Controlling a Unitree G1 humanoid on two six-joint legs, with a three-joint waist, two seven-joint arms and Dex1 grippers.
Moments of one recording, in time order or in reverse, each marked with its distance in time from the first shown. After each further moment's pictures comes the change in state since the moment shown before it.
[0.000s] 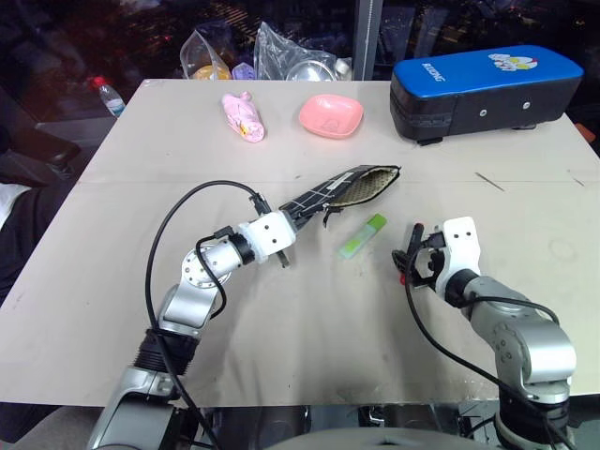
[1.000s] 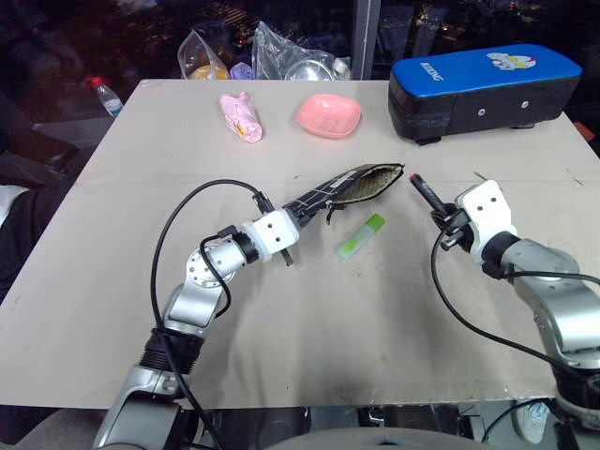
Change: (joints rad) left arm -0.009 -0.032 -0.003 0.000 0.008 0.001 0.012; right arm -0.135 -0.443 0.051 0.154 -0.007 -0.406 0.222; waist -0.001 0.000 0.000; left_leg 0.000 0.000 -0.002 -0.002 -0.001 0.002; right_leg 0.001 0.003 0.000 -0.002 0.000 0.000
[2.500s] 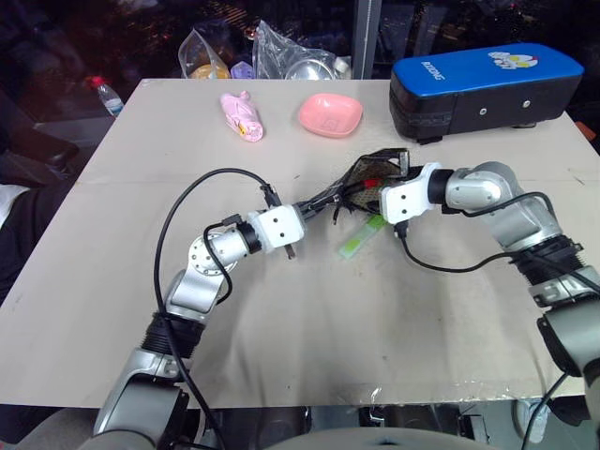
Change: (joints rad) left arm -0.078 0.027 -0.022 0.077 -0.002 -0.071 -0.044; right arm -0.598 -0.055 0.378 0.814 -0.436 -1.168 0.358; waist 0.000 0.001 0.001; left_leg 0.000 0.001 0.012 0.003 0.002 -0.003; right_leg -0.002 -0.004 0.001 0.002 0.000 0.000
